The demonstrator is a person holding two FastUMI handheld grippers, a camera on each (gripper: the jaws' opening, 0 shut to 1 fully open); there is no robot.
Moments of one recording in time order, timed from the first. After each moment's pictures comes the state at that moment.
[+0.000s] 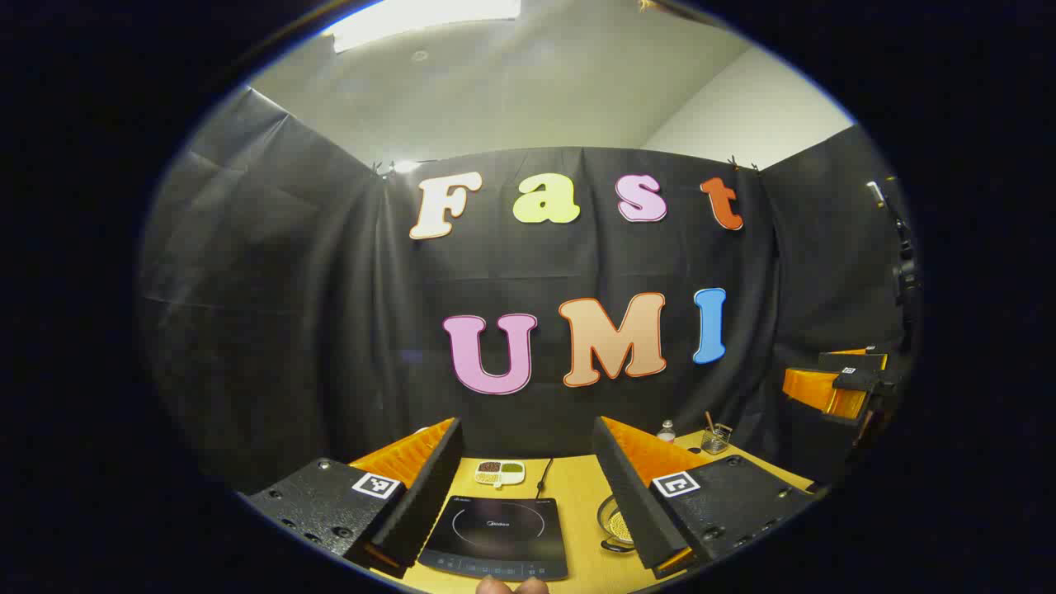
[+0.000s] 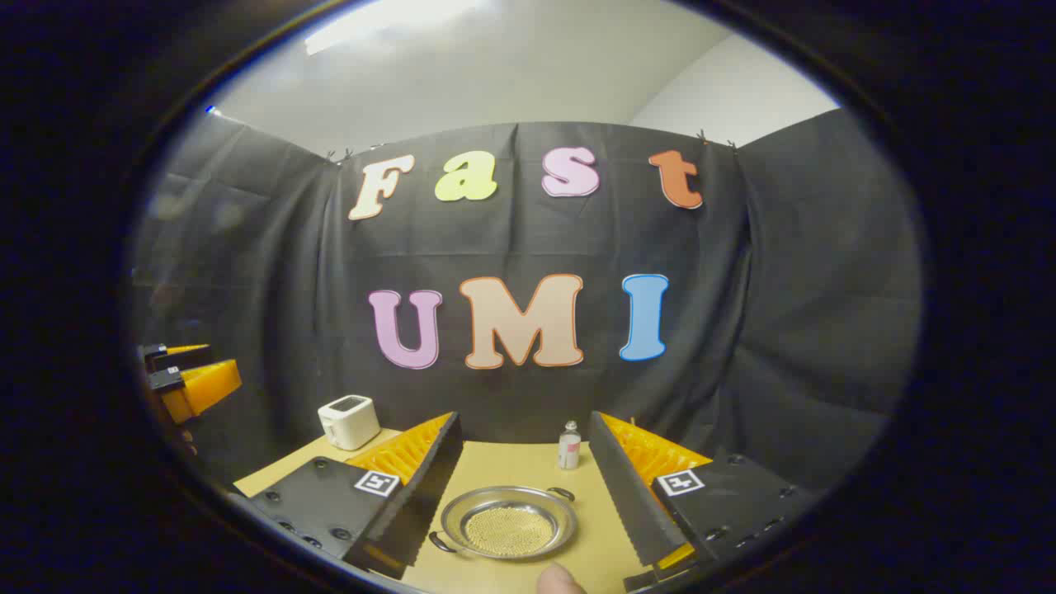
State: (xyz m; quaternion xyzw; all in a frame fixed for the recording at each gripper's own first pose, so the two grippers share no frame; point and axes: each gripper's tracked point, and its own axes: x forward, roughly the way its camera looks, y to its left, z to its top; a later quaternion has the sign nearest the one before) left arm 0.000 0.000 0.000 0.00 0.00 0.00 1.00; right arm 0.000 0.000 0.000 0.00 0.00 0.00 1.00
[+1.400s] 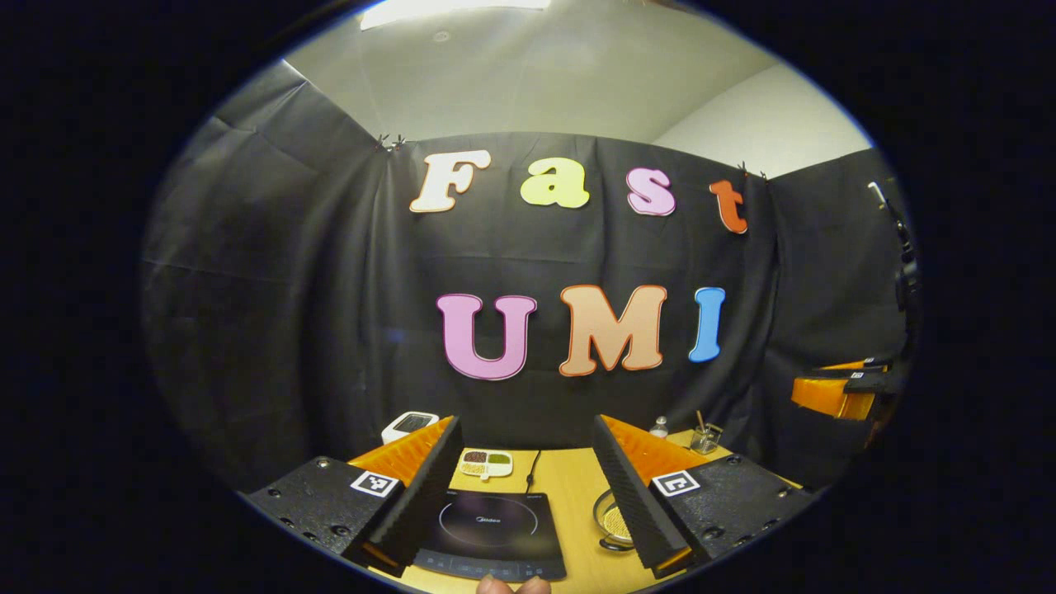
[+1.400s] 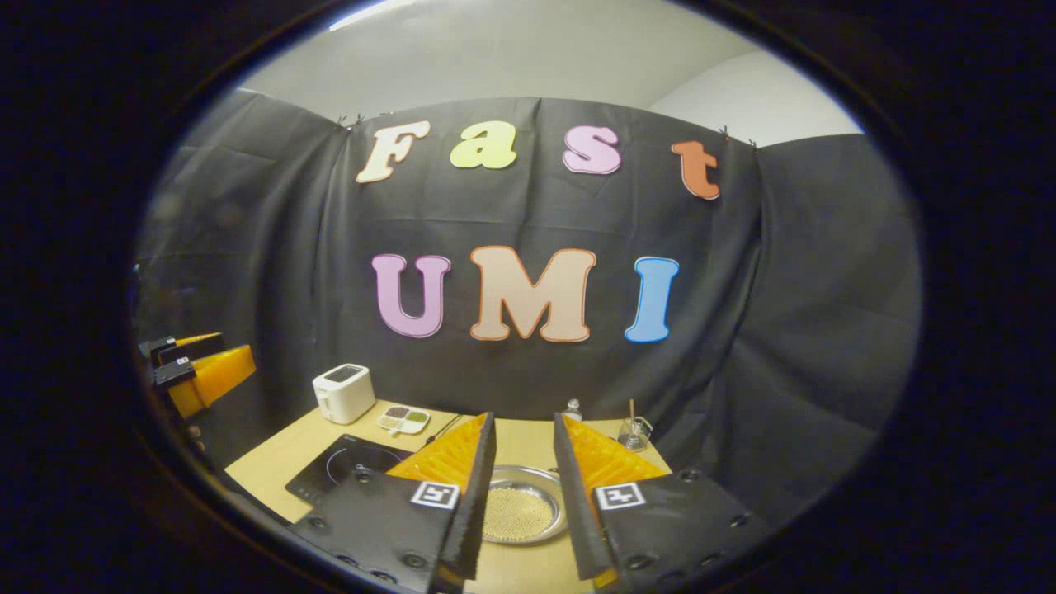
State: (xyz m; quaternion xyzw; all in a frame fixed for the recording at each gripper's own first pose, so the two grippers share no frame) left arm 0.029 0.019 -0.033 -0.05 0.01 -0.03 1.00; right arm 0.012 0.029 -0.018 -0.02 0.04 -0.02 1.00
